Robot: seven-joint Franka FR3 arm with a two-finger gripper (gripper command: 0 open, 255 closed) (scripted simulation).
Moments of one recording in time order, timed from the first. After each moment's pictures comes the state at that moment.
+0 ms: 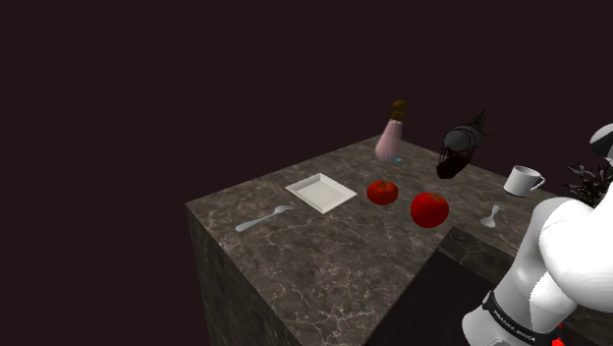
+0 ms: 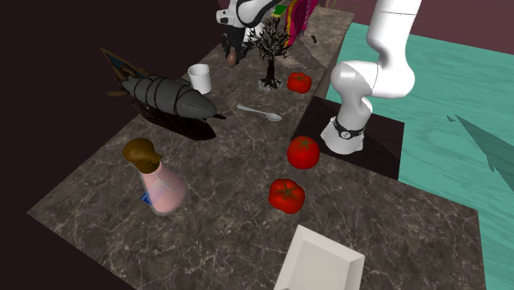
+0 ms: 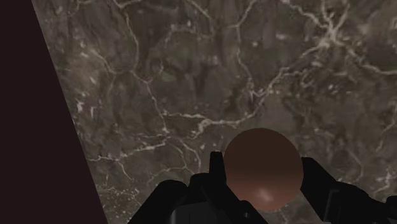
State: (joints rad) arm 0.24 -0.32 -1.97 -2.15 -0.22 2.43 -1.43
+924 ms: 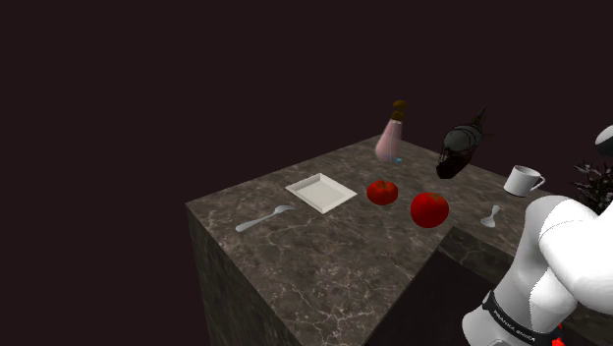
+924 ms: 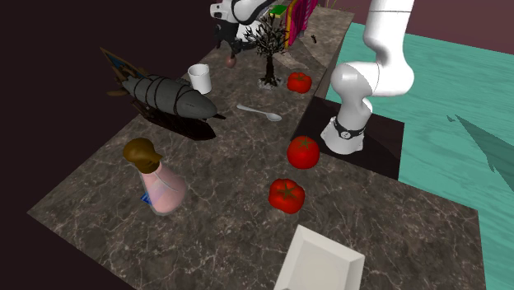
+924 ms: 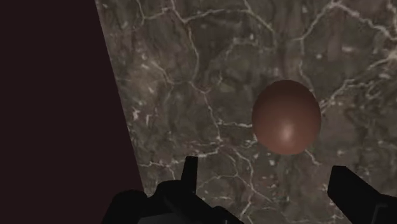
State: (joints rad) arm 0.39 -0.40 -2.09 -2.02 -0.33 2.45 -1.37
